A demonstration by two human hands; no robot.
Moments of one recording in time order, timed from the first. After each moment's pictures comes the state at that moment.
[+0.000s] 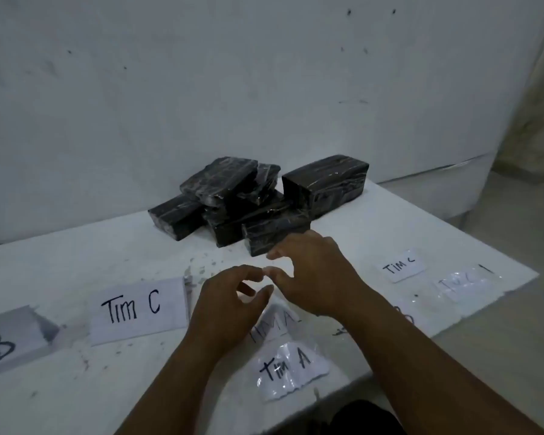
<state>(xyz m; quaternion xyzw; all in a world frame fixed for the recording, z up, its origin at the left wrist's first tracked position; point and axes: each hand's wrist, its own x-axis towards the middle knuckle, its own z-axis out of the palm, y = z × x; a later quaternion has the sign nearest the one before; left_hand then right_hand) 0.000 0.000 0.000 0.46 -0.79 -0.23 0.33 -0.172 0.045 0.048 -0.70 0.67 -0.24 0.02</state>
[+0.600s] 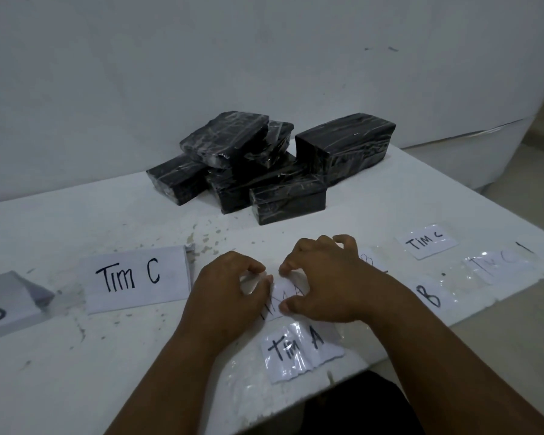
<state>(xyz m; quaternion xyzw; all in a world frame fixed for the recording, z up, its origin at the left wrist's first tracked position) 0.016 -0.002 -0.027 0.49 -0.79 -0.19 0.30 -0.178 0.044 0.016 -0.74 0.66 -0.05 0.11</state>
